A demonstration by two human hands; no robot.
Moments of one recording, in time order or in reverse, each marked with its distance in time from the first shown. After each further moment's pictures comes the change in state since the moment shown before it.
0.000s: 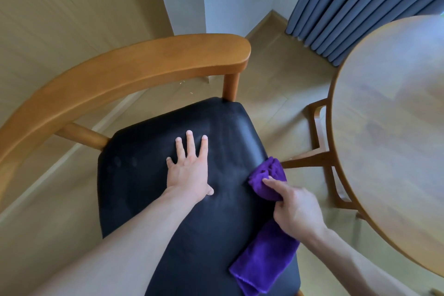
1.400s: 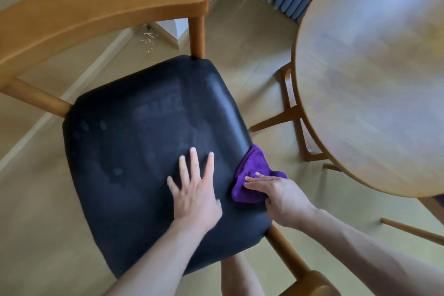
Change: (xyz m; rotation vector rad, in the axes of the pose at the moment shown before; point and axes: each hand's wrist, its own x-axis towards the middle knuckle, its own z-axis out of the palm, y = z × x) left_hand -0.124 0.057 0.091 -0.119 0.019 0.096; right_hand -0.088 0.033 0.002 -0.080 -0.375 -0.134
